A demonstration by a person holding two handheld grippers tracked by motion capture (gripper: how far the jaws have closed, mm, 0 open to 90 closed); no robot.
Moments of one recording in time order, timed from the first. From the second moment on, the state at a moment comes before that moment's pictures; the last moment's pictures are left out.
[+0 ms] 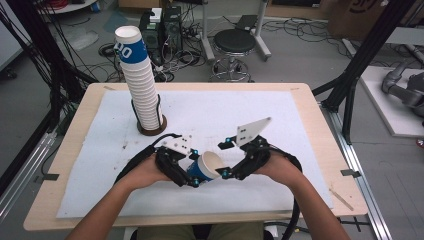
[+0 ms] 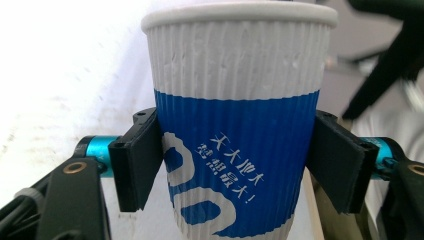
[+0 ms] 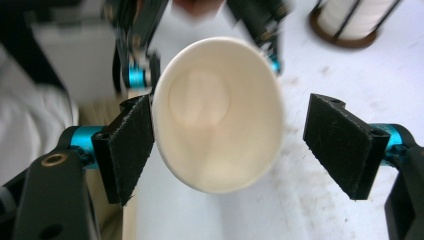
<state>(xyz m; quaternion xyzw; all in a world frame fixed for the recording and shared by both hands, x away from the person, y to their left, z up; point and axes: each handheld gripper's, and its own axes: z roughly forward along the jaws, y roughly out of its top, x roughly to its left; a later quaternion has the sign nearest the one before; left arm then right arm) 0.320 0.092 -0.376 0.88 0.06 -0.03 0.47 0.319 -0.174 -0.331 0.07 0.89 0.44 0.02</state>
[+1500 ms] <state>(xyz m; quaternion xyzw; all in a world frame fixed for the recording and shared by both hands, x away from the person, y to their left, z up) 0.315 0.151 -0.409 0.73 0.14 0.09 0.67 0.311 -0.276 -0.397 0.28 0.79 0.52 0.16</state>
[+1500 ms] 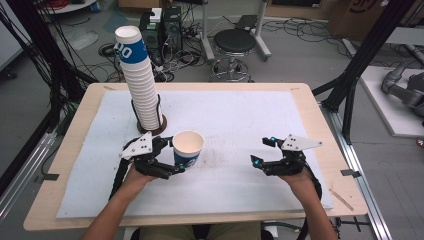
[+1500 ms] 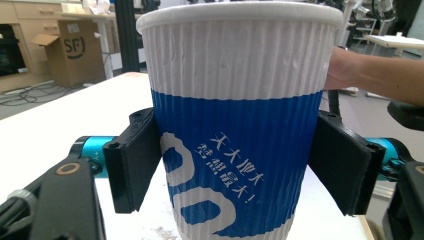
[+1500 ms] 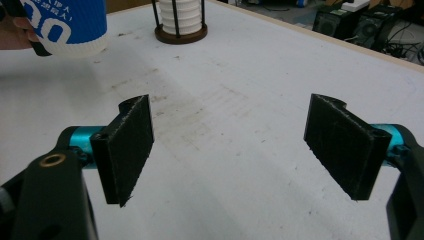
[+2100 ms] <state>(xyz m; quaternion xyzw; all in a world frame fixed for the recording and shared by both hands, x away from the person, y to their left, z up) 0.316 0.157 -0.409 0.71 0.13 0.11 0.68 0.305 -0.288 -0.398 0.30 0.78 0.51 0.18</state>
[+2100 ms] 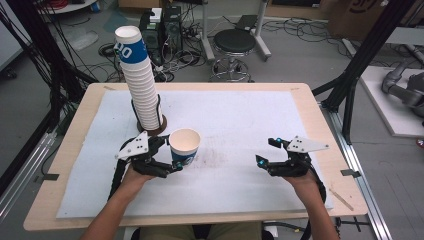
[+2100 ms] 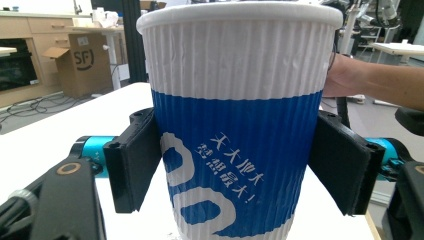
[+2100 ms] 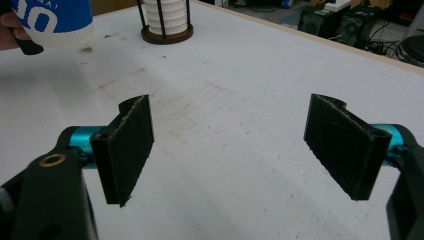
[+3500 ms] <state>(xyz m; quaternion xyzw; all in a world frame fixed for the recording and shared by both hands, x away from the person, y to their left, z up) 0.318 0.271 -0.436 0.71 0.25 0.18 0.63 0.301 -0.293 -0.395 0.30 0.78 0.52 0.18</state>
